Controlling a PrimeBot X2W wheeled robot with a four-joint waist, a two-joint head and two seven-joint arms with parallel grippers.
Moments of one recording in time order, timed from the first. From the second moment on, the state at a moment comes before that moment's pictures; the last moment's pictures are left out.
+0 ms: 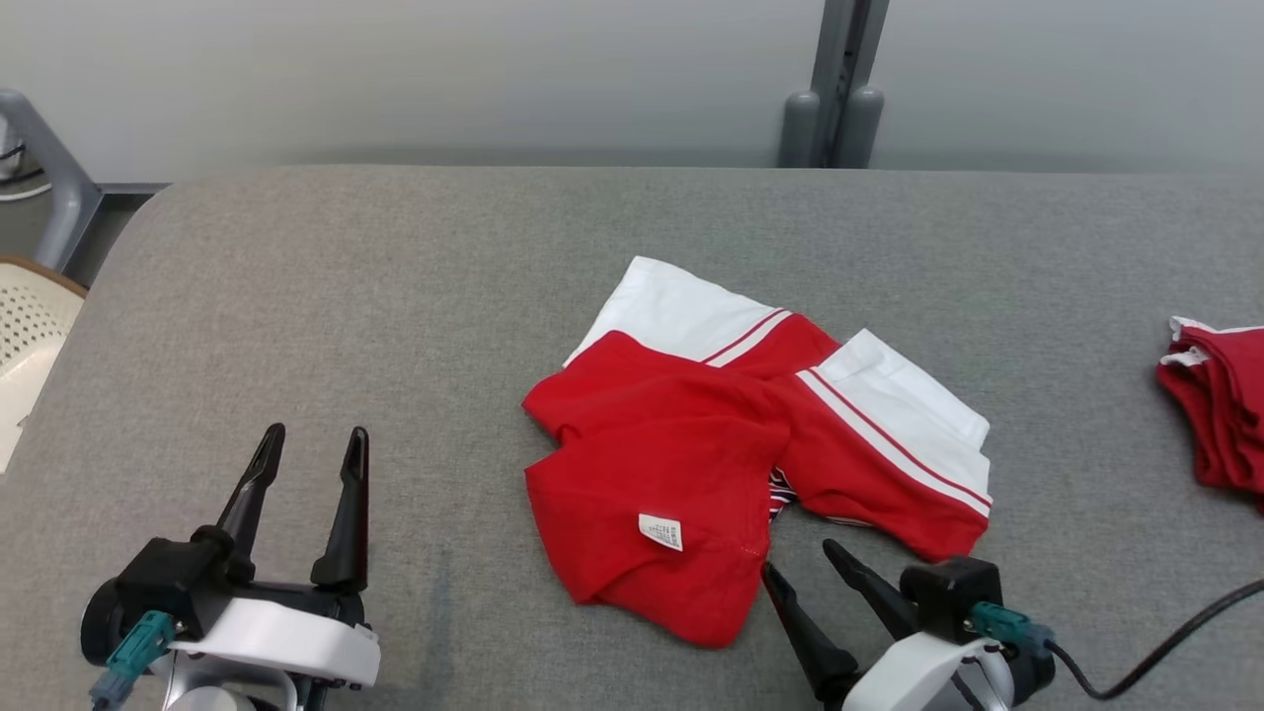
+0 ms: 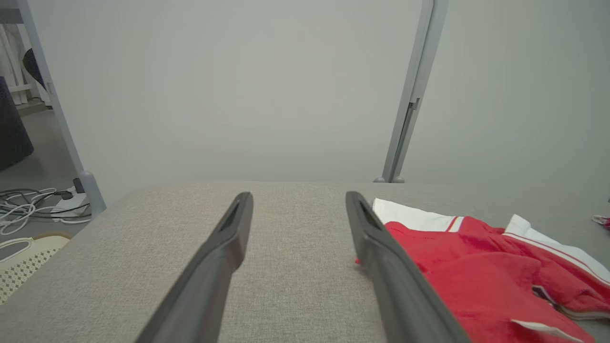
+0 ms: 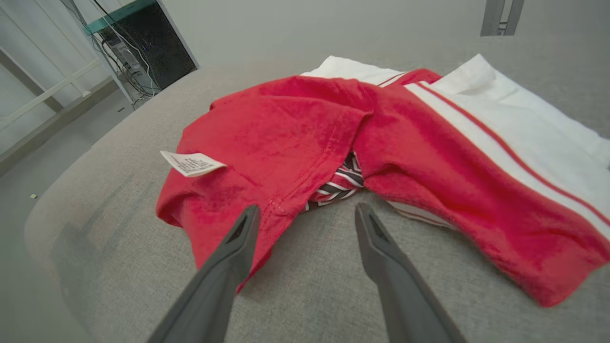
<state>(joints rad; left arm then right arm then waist) -0.06 0.31 -0.27 0.07 -0.47 0.12 -0.25 -0.07 -0.05 0.37 0.24 0.32 0.13 0.02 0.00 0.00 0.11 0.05</state>
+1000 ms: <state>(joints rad) -0.11 0.29 -0.24 0.10 -0.43 0.09 -0.26 -0.20 -0.11 0.26 0.10 0.28 0.13 -0.07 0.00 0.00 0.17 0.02</state>
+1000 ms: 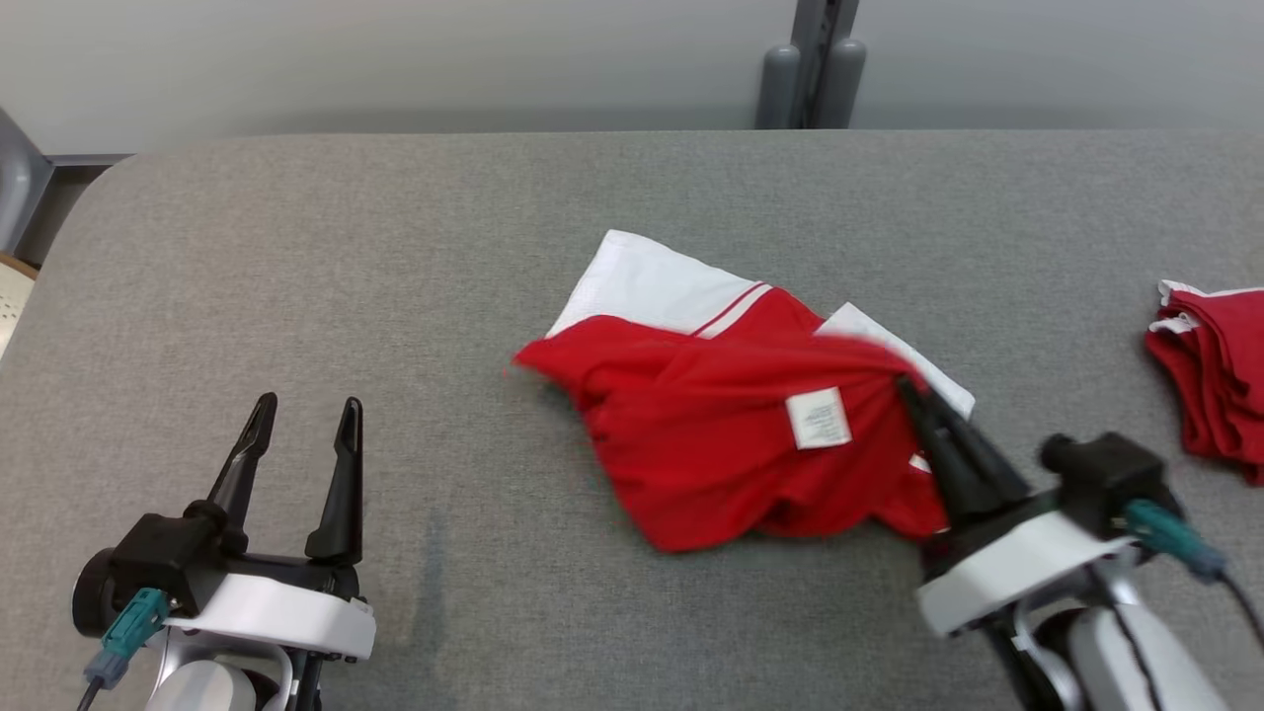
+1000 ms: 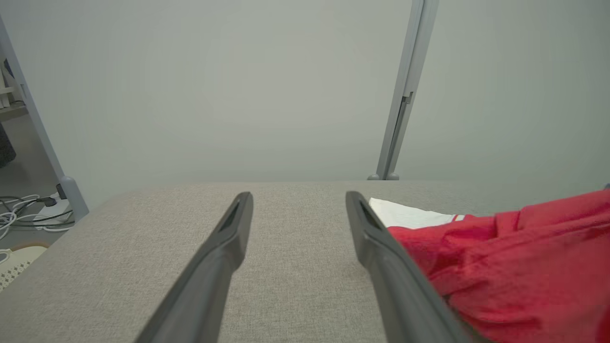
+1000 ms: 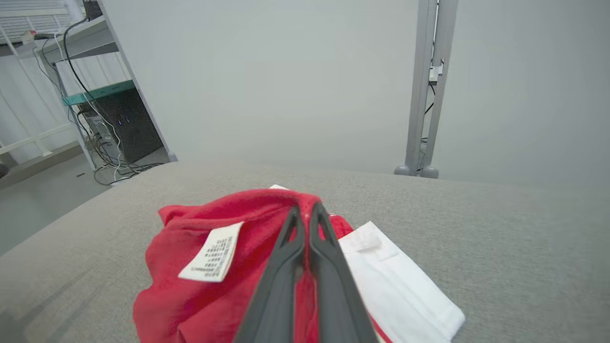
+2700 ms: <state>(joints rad) -0.07 0.29 -0.26 0.09 -0.43 0.09 -0.26 0.00 -0.05 -0.01 -0.06 0.16 0.13 -0.07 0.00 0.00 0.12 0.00</state>
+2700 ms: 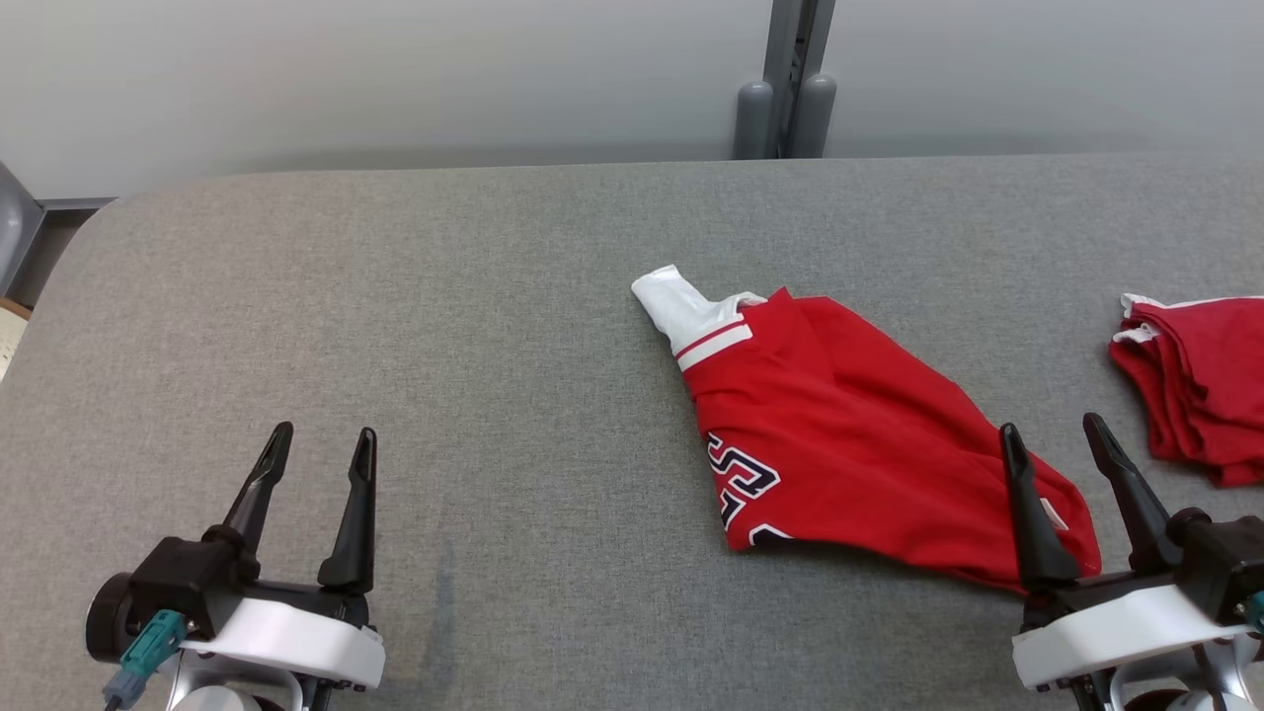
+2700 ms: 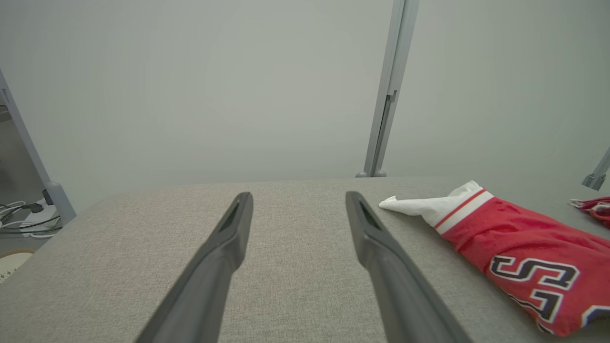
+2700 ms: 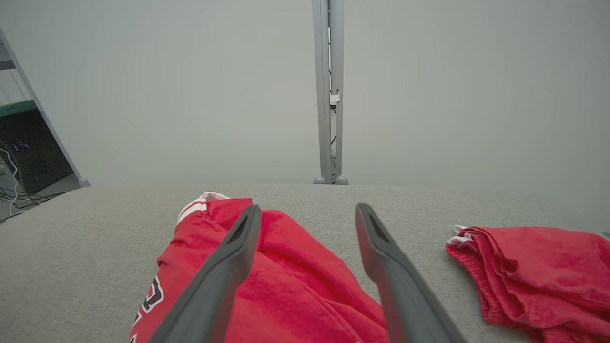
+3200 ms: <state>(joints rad) -0.19 0.28 -0.31 0.08 -0.41 0.06 -0.21 0.00 -0.05 -0.01 -0.08 0.18 0.13 -0.07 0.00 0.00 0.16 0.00</state>
